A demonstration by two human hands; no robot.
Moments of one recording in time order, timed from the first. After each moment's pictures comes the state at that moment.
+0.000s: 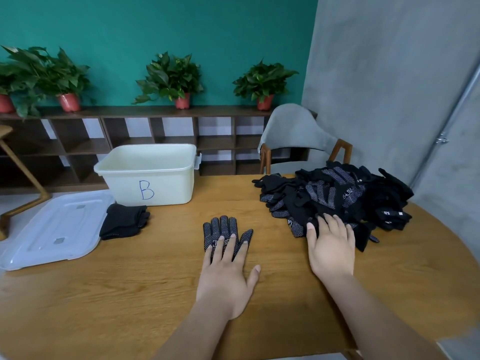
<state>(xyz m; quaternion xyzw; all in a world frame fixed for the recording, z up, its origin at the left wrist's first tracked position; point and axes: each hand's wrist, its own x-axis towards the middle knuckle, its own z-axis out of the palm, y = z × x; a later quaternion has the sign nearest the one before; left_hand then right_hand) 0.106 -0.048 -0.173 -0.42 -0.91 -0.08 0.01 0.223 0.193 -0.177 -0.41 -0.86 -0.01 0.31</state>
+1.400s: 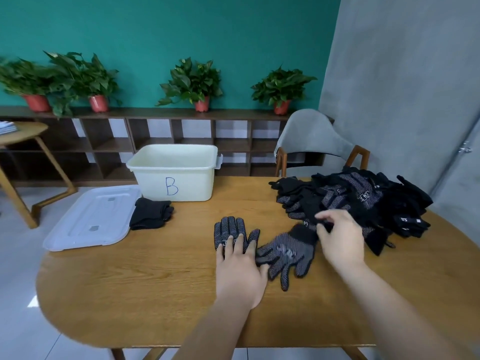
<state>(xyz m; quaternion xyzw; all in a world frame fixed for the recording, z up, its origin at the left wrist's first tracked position) 0.113 -0.058 -0.167 -0.35 -0.93 -0.13 0.04 0.221 0.158 -0.111 -0.33 -0.83 0.23 0.38</state>
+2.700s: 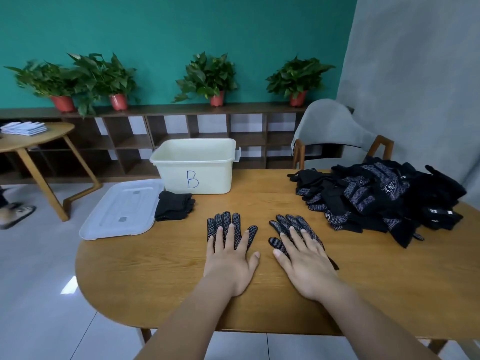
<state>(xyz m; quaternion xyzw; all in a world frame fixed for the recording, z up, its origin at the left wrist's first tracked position) 0.070 -0.116 -0.165 -0.33 -0.94 -0.02 -0.05 0.196 0.057 -0.160 -0.22 -0.97 0.11 -0.02</state>
